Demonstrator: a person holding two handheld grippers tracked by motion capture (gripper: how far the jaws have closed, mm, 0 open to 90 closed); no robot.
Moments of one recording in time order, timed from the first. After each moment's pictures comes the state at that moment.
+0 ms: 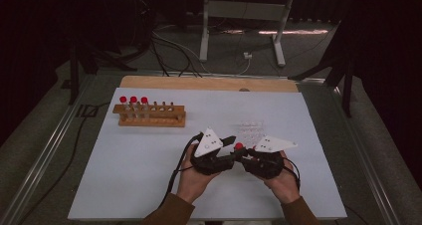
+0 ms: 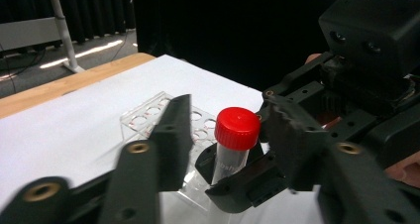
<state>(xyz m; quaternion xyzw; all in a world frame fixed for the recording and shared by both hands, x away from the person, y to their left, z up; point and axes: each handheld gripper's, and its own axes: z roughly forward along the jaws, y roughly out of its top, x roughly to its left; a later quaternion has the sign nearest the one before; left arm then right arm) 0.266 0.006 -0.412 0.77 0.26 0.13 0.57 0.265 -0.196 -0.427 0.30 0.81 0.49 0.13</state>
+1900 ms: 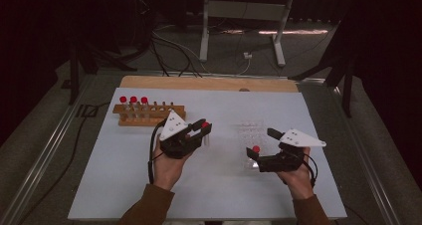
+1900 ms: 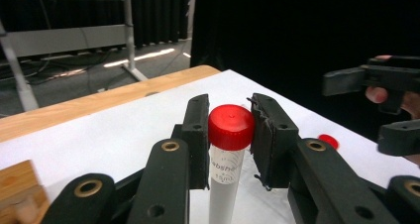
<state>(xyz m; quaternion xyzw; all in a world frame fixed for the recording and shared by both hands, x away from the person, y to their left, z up) 0.290 0.079 -0.393 0.72 0.35 0.19 0.57 0.271 -0.241 -0.413 0.35 0.75 0.53 0.19</state>
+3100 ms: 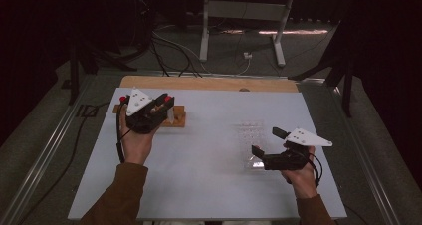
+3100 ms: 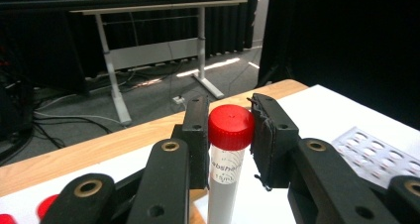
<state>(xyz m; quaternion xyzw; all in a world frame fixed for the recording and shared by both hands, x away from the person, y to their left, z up) 0.334 0.154 -0.370 0.69 0.40 0.30 0.53 0.273 -0.254 -0.414 0.36 0.74 0.54 0.20</state>
